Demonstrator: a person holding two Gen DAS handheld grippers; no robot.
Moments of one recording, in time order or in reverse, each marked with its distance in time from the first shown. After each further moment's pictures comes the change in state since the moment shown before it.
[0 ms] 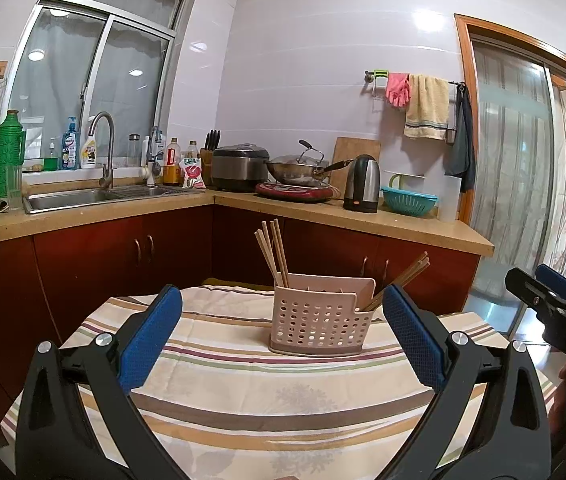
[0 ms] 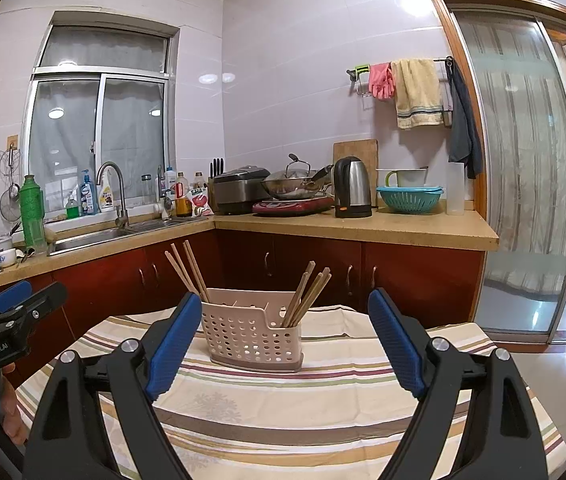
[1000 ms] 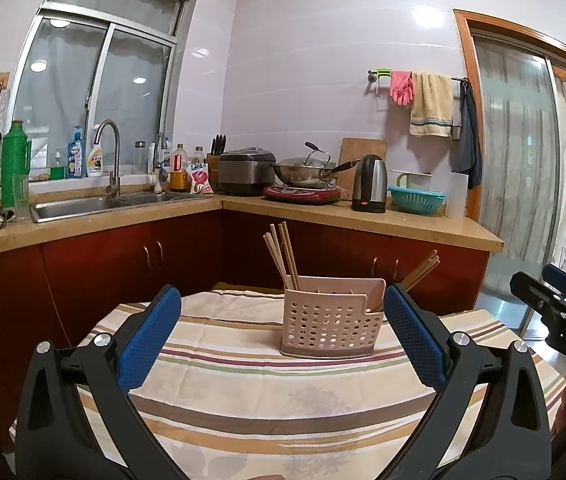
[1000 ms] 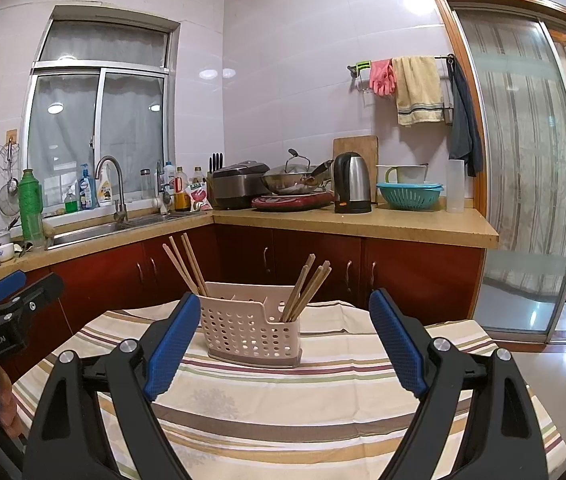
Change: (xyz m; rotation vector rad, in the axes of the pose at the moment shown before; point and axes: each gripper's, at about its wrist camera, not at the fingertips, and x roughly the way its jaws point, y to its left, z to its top) left arm 0.002 0.001 -0.001 0.026 -0.007 0.030; right arm -0.001 -0.004 -0.001 -0.004 0.009 -0.001
